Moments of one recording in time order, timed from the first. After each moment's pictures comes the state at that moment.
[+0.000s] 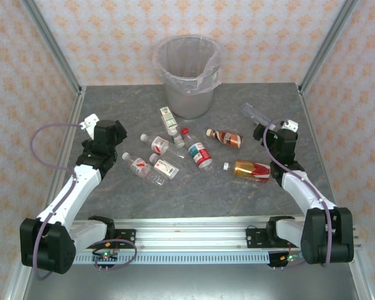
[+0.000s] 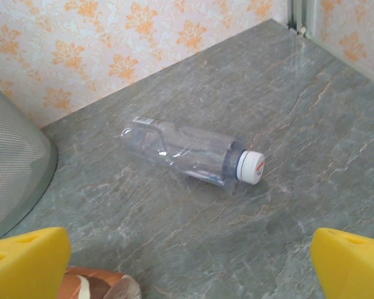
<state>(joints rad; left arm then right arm) -0.12 1.08 0.79 -0.36 -0.53 -0.65 0.02 1.14 0.54 0.19 0.13 0.43</state>
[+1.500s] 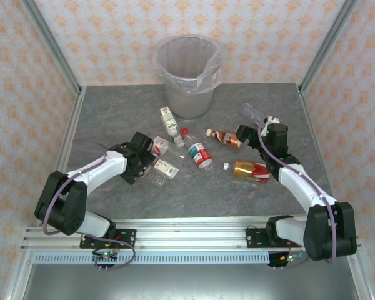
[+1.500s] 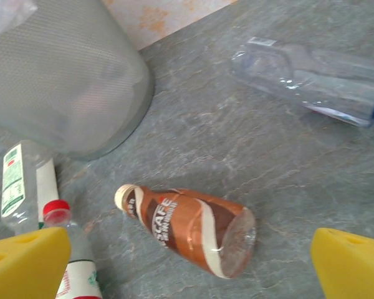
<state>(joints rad) -0.37 1.44 0.82 -0.65 -0.16 -1.31 0.13 1.18 0.65 0.03 -0.13 0.46</state>
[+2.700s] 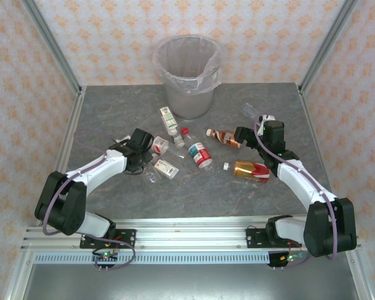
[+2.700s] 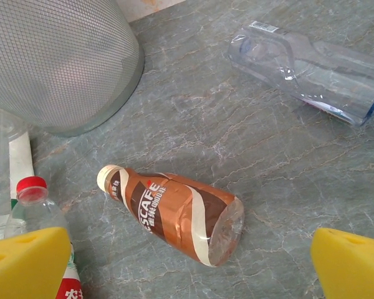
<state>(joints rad) -0.37 1.42 0.84 -0.58 -0.25 -1.06 0.16 1.21 0.71 -0.08 -0.09 0.38</state>
